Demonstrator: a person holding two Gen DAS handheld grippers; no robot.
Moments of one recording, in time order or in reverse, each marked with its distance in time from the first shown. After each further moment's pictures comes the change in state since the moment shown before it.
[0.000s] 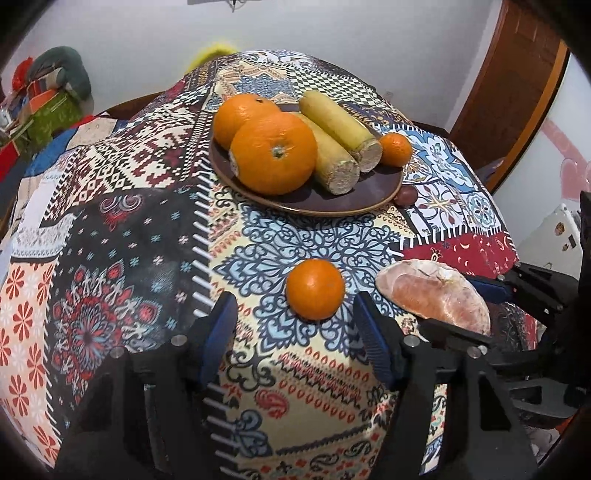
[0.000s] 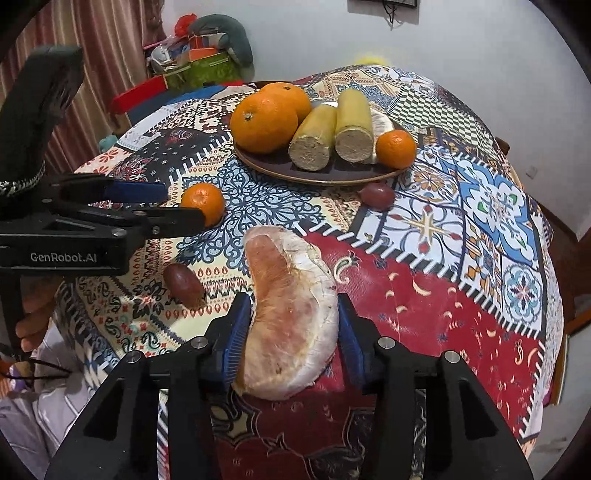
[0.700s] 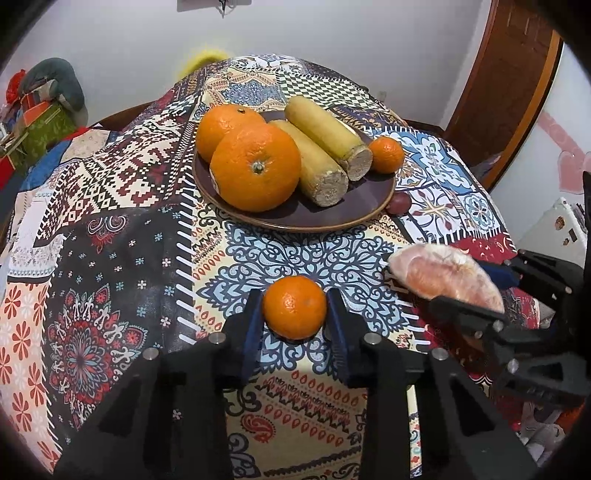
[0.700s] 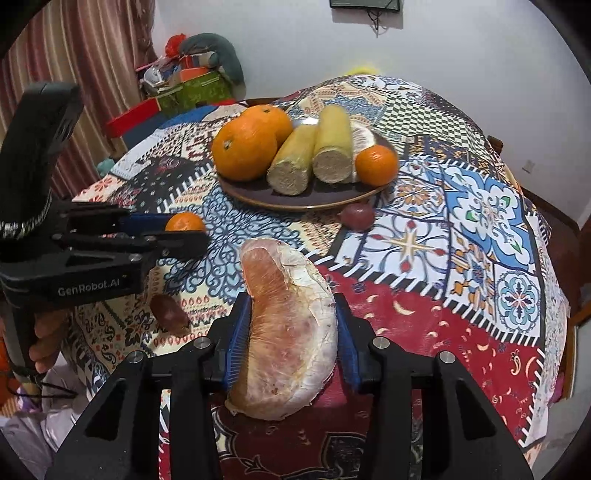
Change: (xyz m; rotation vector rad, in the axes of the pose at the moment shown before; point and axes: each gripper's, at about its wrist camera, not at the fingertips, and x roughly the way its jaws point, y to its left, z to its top) left arm 0.006 -0.008 0.009 0.029 -0.016 -0.004; right arm -0.012 -0.021 0.006 0.075 -0.063 0.010
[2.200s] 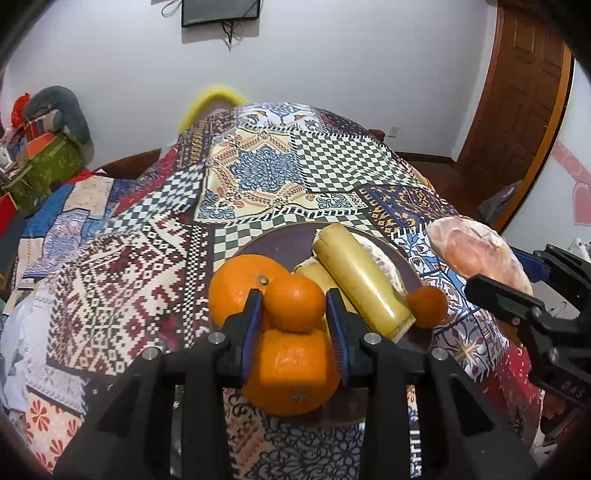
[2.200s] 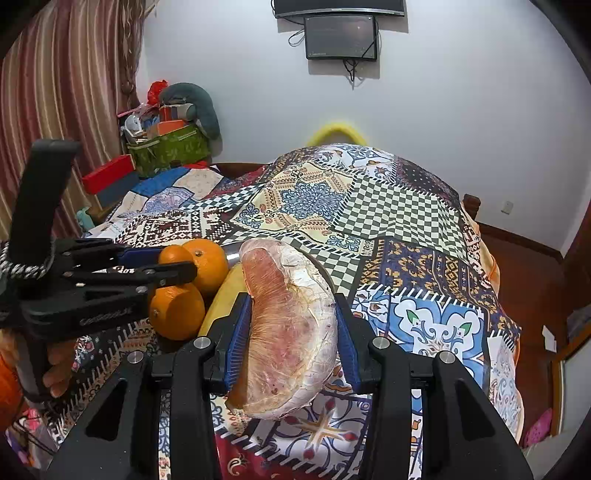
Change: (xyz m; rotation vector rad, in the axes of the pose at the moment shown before) left arm 0.026 0.021 0.125 0.003 -0.111 0.033; right arm -0.003 -0.042 0.105 -0.009 -0.186 -0.075
